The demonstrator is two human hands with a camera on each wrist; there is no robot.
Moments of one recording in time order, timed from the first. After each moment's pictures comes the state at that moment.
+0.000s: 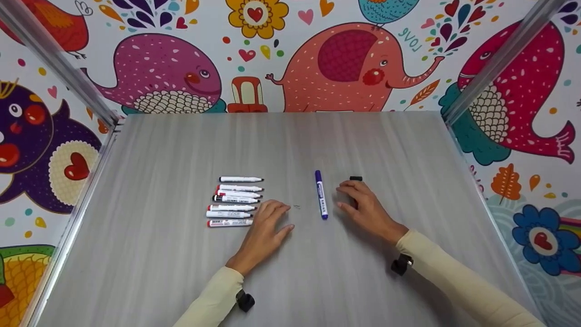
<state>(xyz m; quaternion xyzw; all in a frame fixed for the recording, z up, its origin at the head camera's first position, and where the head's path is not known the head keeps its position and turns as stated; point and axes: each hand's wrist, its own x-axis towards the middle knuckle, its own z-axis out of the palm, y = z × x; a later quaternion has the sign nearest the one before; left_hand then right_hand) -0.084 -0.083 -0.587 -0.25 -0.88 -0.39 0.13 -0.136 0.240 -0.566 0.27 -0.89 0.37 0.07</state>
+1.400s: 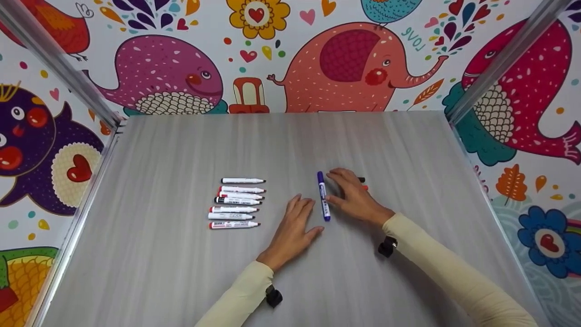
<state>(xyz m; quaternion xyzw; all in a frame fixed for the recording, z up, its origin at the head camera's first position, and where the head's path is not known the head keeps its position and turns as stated) -0.094 -0.024 -0.590 -0.25 -0.89 -0.37 0.06 -0.180 0.216 -0.570 0.25 -0.91 0.34 -0.03</state>
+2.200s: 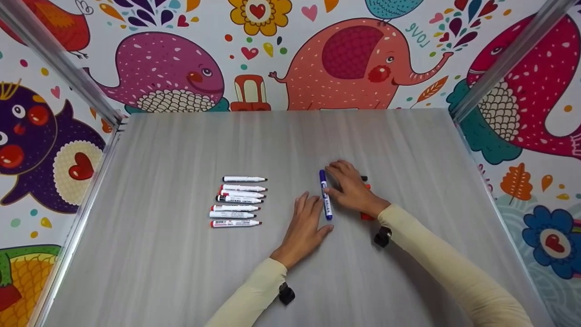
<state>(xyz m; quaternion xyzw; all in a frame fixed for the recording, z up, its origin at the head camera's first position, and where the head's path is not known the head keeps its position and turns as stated) -0.097 0.004 -0.597 -0.23 -0.91 -0.33 0.05 -0.204 0.211 -0.580 0.28 -0.92 0.29 -0.01</state>
